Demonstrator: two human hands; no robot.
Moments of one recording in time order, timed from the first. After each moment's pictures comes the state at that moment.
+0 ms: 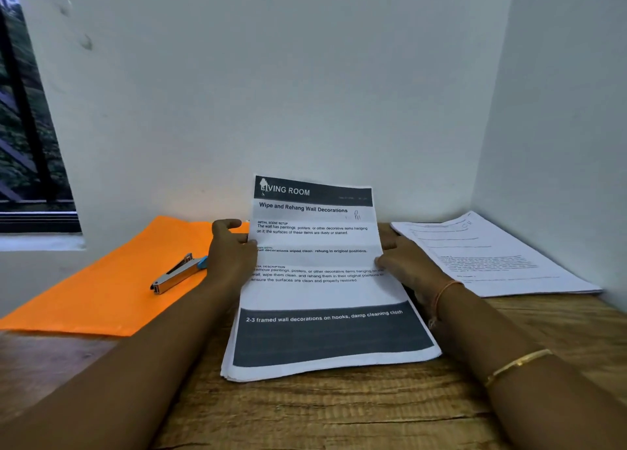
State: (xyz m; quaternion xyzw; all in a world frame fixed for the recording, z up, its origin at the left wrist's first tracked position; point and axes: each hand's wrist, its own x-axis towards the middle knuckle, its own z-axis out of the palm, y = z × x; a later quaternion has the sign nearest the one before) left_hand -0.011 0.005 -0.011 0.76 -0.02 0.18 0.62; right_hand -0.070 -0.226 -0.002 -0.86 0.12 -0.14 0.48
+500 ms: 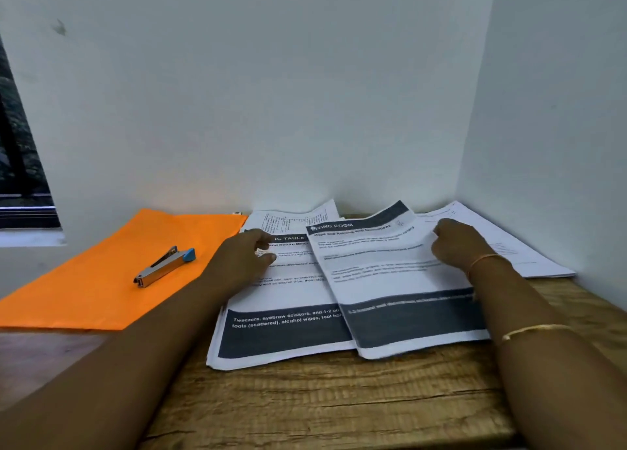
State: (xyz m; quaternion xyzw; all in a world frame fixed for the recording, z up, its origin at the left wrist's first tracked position) left_hand -0.013 -0.003 -0.021 0.92 -0.17 0.11 0.34; right_hand -0.069 -0.321 0.001 -0.95 0.23 -0.15 0.18
